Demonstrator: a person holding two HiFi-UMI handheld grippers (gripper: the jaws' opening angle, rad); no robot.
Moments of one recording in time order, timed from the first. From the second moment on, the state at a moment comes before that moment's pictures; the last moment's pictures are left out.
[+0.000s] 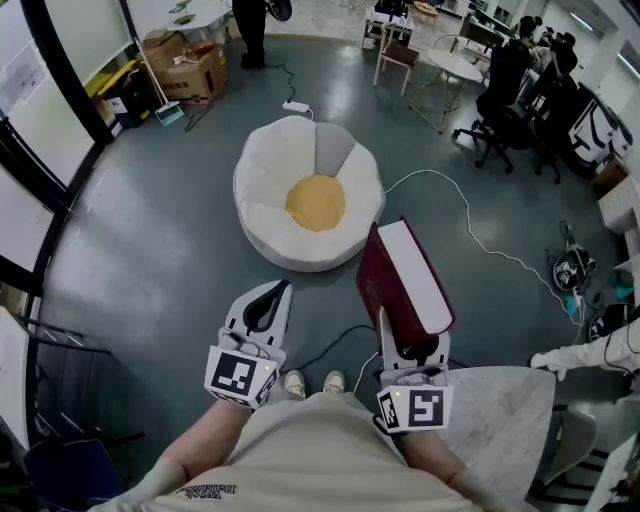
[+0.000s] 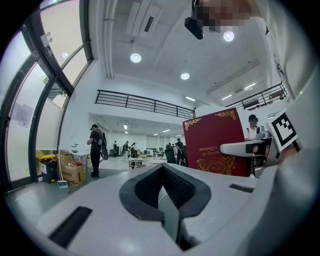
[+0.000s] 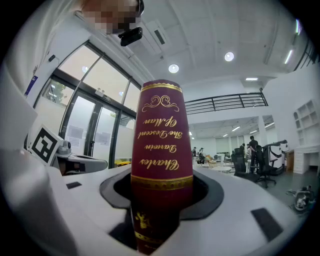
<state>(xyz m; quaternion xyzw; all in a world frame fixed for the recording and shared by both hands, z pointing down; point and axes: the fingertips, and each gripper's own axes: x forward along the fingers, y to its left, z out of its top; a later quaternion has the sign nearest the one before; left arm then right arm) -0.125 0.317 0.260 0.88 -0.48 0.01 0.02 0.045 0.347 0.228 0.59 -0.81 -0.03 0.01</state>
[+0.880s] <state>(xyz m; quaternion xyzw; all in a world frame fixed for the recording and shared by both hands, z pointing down) -0.109 0.314 0.265 0.88 -0.48 0.02 0.02 0.063 0.340 0.240 0.59 -0.80 0.00 0.01</state>
